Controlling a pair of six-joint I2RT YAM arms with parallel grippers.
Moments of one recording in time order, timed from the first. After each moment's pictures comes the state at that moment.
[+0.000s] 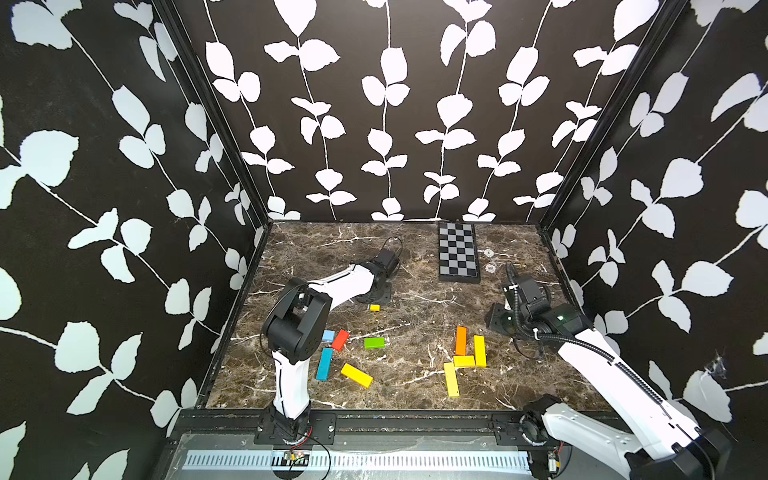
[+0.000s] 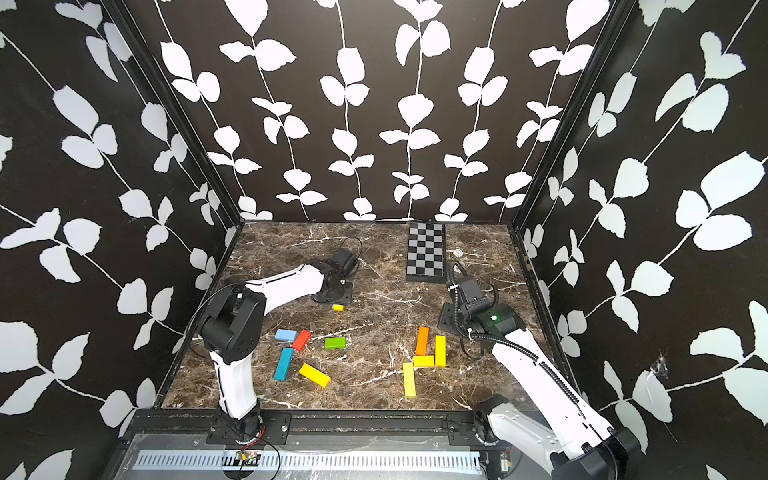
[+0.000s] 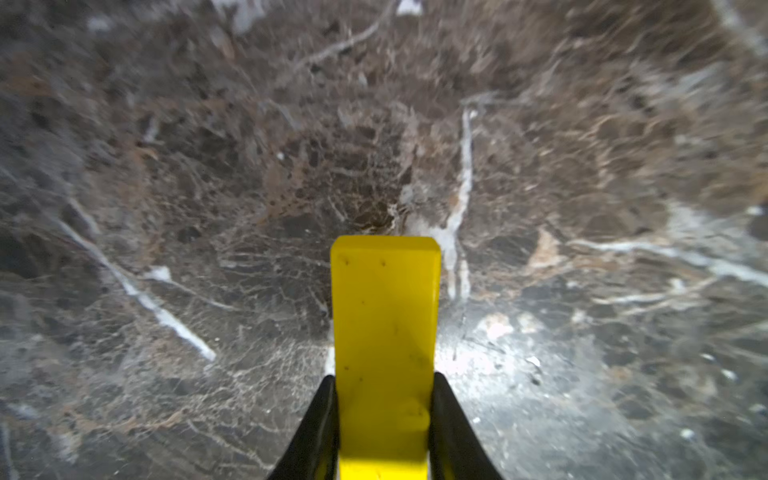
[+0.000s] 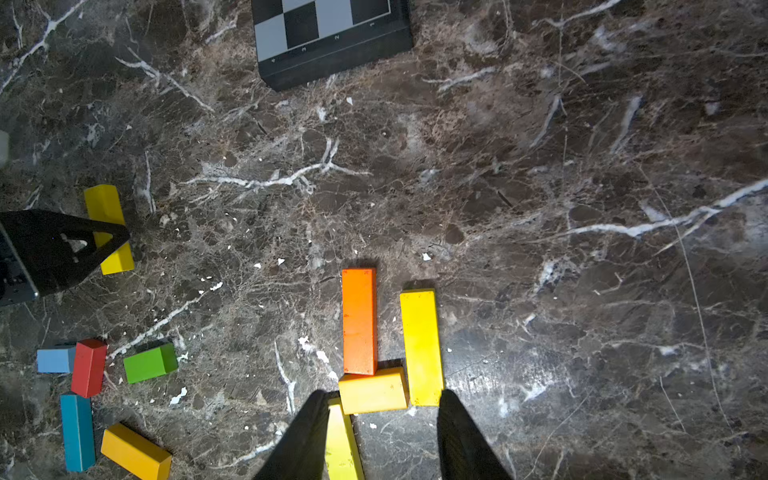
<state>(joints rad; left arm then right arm) -0.61 1.94 1.36 -0.71 -0.17 -0.48 0.45 1.00 0.92 -0.97 0.08 0.70</state>
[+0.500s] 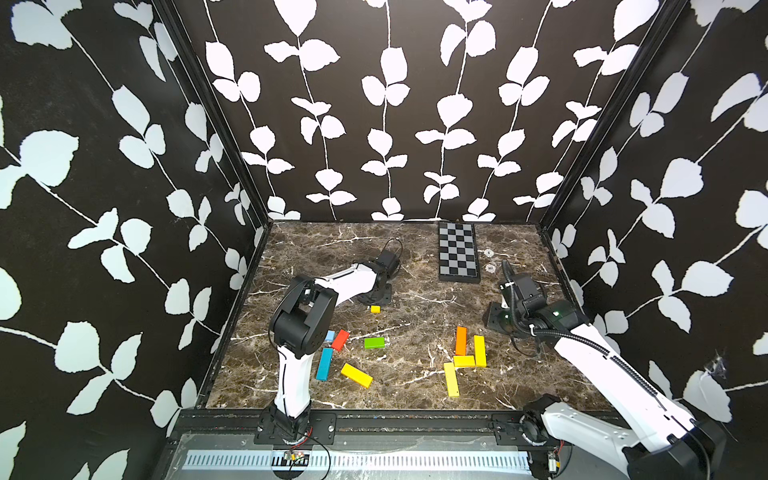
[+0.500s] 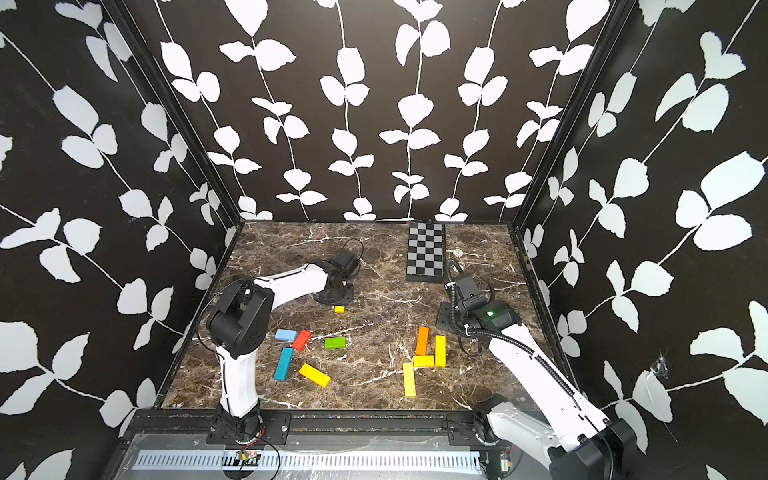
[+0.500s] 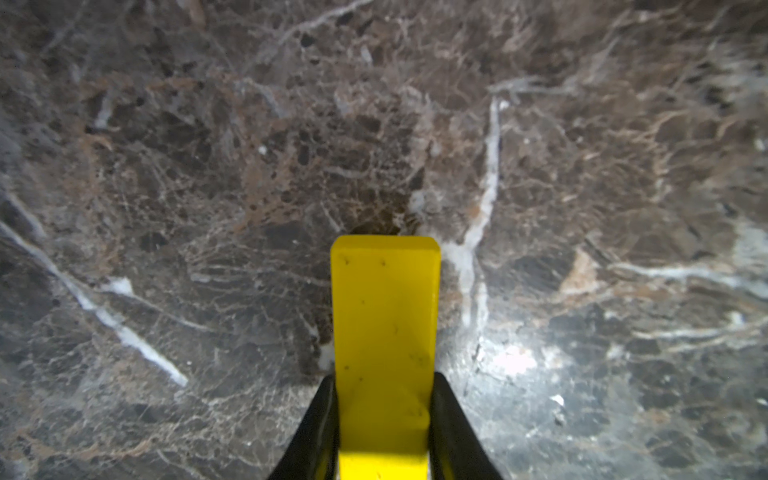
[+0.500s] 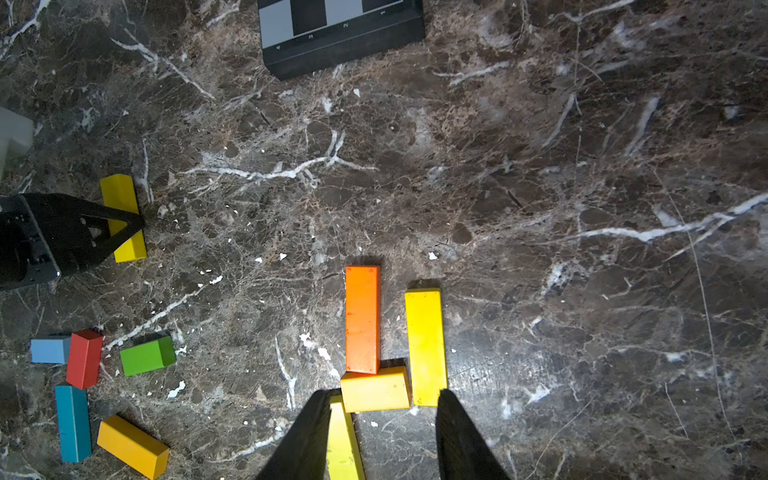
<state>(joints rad) -0.59 2.00 1.39 -0.72 -0.16 -0.50 0.46 1.04 0.94 -0.97 0.07 0.68</state>
